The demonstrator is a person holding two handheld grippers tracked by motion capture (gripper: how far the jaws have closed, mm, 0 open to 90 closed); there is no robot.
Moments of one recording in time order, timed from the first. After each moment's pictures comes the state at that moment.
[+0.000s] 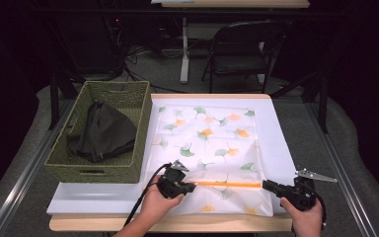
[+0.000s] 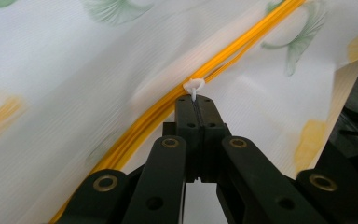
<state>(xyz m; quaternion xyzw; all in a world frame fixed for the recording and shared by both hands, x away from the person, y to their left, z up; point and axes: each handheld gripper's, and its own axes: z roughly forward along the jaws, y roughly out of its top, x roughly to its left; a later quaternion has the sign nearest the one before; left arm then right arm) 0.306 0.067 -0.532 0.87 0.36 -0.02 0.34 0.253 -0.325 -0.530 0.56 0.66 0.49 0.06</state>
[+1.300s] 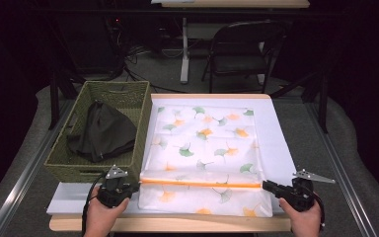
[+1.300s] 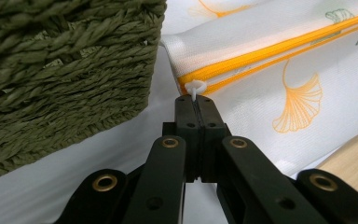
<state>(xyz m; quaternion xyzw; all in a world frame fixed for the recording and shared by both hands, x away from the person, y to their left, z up) 0.276 0.204 -0.529 0.80 0.48 0.09 0.34 0.252 -0.321 -0.533 0.56 0.67 0.48 0.08</state>
